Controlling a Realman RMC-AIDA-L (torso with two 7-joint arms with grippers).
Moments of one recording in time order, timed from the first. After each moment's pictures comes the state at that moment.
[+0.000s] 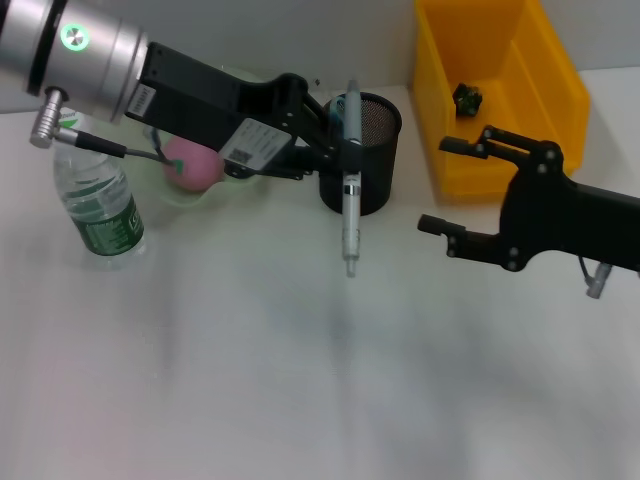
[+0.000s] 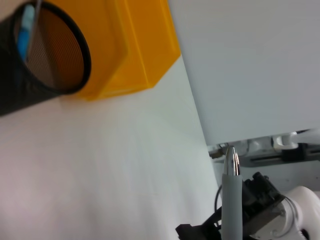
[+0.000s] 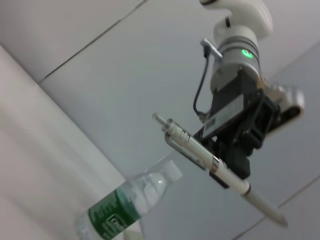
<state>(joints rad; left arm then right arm) -1.05 -2.00 0.81 0.72 2.18 1.76 -2.87 0.42 2.06 -0.74 -0.59 -1.64 -1.67 0.03</state>
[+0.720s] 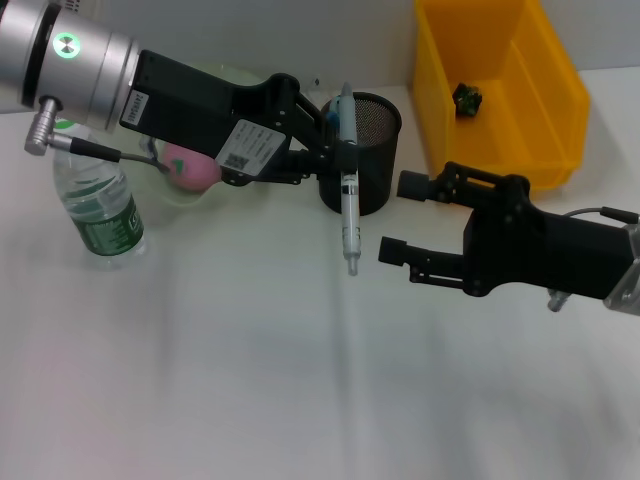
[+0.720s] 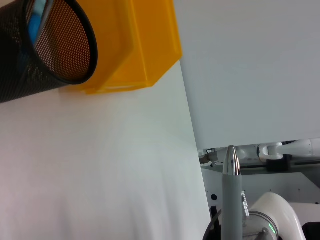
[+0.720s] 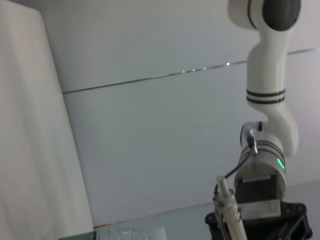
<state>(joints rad) -1.05 -1.98 0.76 0.64 2.18 1.76 -2.88 0.53 2.01 -0.78 -0.27 -1.62 -1.78 -0.61</state>
